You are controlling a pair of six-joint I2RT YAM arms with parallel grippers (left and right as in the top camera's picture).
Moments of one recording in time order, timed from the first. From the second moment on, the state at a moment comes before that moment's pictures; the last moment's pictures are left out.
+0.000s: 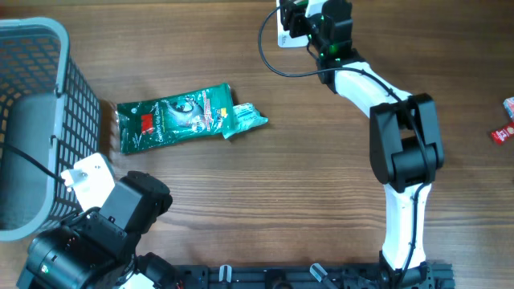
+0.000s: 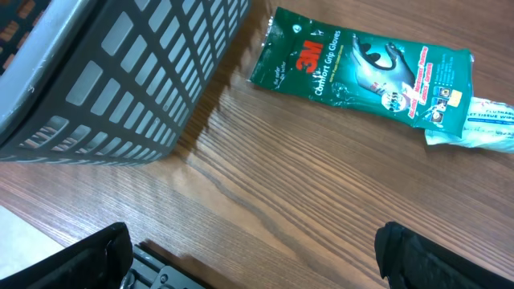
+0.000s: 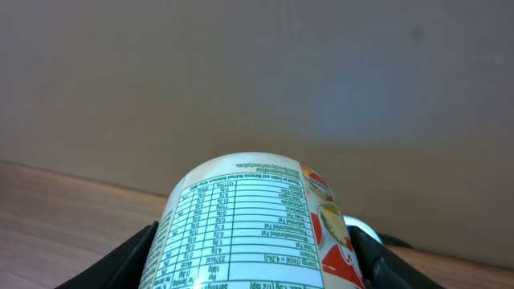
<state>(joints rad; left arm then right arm) -0.58 0.83 1.26 -1.66 -0.59 -0.97 0.27 2.29 1.63 0.49 -0.13 0.13</state>
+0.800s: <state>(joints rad) -0.58 0.83 1.26 -1.66 -0.59 -0.97 -0.27 2.01 1.79 -0.58 -0.07 0.13</state>
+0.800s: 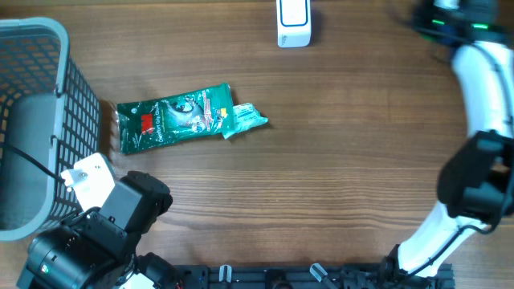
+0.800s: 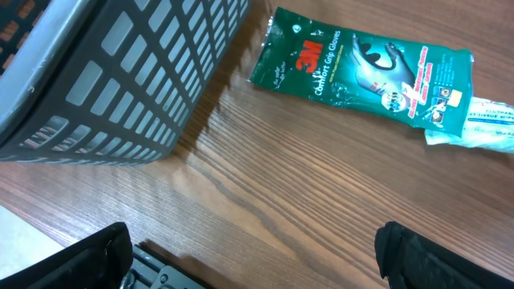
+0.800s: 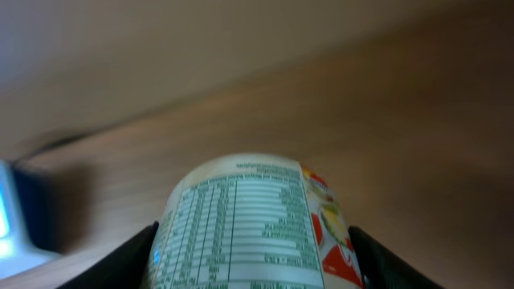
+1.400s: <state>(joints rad) -0.58 0.83 1.26 -1.66 -0.59 -0.97 -0.62 2.22 1.78 -1.01 0.03 0.27</state>
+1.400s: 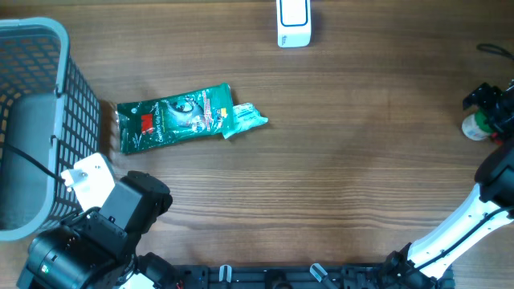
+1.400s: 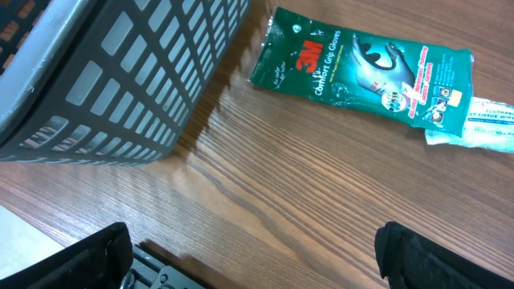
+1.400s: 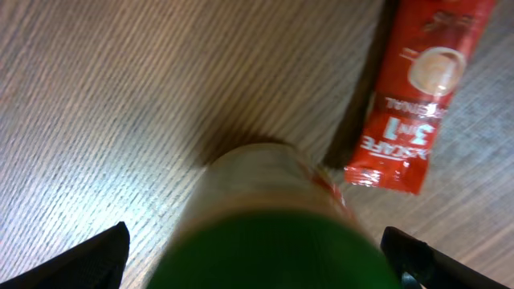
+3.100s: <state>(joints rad) -0.58 0.83 1.26 -1.66 -0.59 -0.97 -0.28 1.93 1.43 -0.74 -0.52 0.37</state>
